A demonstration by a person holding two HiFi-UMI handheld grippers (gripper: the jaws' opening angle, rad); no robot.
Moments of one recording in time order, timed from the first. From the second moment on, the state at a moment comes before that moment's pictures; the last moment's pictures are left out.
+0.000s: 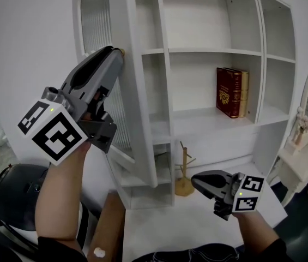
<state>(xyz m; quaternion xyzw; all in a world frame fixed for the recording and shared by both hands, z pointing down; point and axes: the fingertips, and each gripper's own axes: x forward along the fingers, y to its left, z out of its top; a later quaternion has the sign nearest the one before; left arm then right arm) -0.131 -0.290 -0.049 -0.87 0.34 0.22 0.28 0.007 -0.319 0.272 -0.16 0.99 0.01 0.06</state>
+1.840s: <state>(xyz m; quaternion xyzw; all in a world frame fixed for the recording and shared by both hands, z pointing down) -0.064 -0.422 -0.048 -0.78 0.49 0.13 0.36 0.101 -0.372 0.298 -0.15 0.99 -0.01 0.06</state>
